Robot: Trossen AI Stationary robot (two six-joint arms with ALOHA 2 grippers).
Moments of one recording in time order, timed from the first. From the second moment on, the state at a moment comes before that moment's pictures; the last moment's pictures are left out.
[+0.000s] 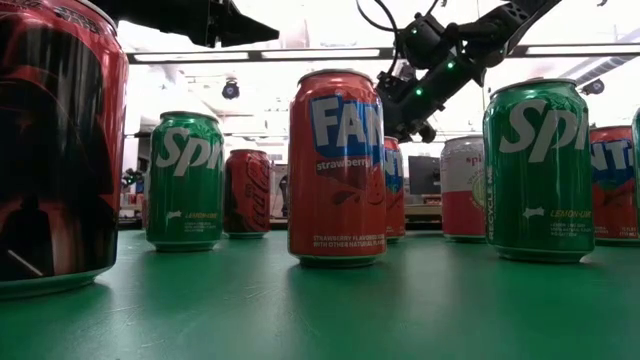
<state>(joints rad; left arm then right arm) 0.10 1.06 0.67 0.31 -0.13 0.54 -0.45 1.51 0.93 0.03 0.16 0.14</state>
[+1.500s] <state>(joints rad) 0.10 1.06 0.67 0.31 -0.13 0.55 -0.52 1.59 0.93 0.22 0.13 0.13</state>
